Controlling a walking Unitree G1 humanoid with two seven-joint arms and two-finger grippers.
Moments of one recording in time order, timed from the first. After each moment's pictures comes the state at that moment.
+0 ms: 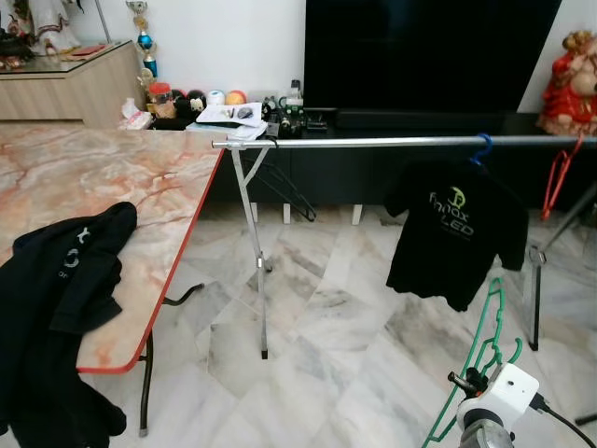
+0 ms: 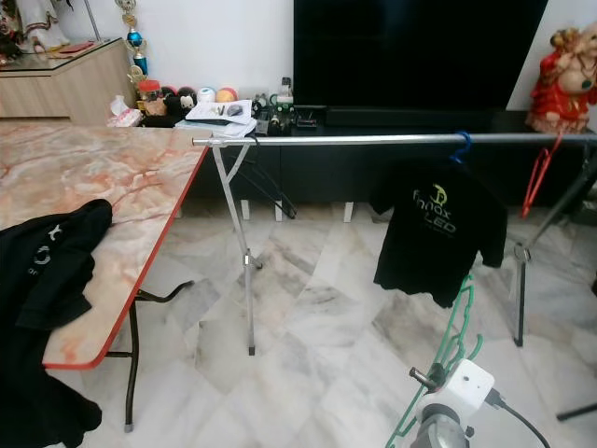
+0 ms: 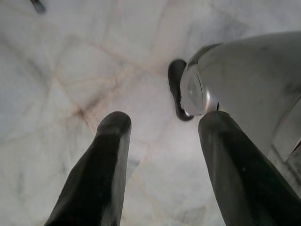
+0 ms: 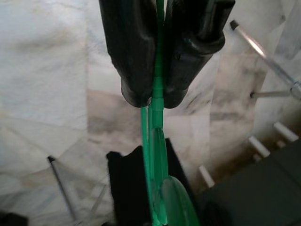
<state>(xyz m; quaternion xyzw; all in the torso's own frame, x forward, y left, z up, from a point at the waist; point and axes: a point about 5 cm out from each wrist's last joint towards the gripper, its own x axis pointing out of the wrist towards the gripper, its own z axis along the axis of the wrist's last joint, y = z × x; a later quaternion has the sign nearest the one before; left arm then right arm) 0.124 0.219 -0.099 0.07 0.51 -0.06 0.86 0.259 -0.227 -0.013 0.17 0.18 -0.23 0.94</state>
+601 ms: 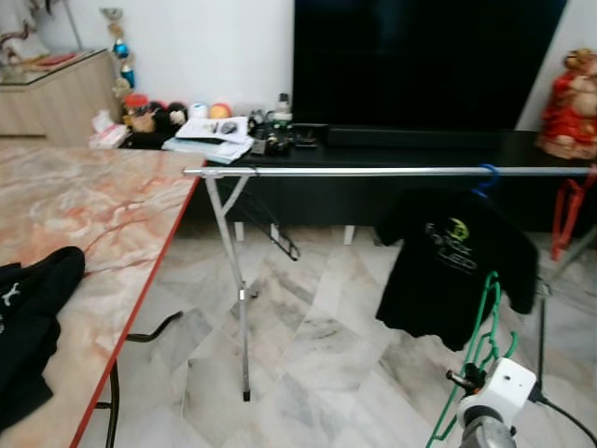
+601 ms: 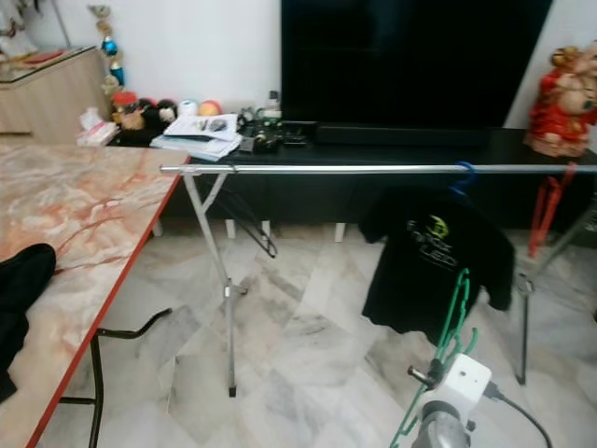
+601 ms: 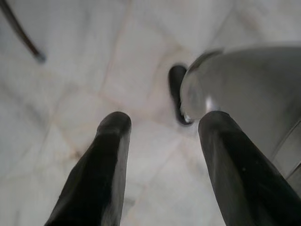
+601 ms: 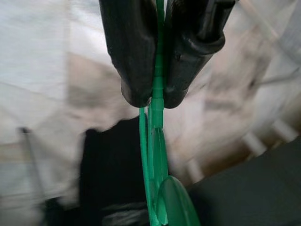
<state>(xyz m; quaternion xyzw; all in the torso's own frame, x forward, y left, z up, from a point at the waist) 0.127 0.217 -0.099 0.07 0.51 -0.06 0.86 0.267 -0.217 -0.008 0.15 0.18 -0.19 0.95</state>
